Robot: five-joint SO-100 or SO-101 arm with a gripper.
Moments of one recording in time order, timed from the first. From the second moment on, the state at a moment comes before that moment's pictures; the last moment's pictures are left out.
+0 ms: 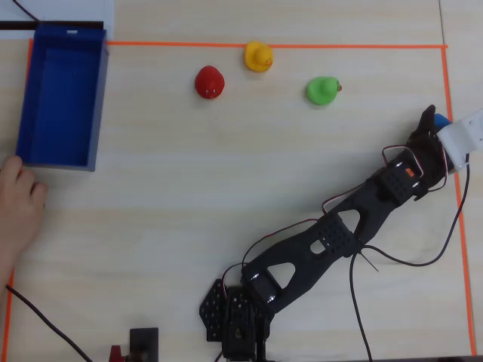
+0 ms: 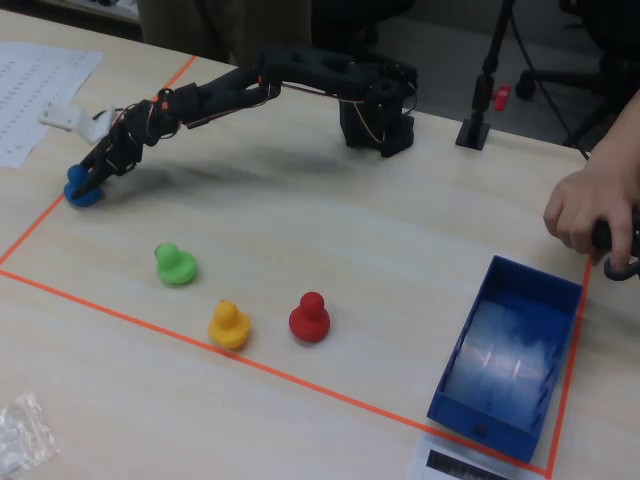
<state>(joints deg) 58.1 22.9 30.4 15.5 -78.0</state>
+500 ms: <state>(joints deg) 57.6 18.8 21.1 21.8 -75.0</state>
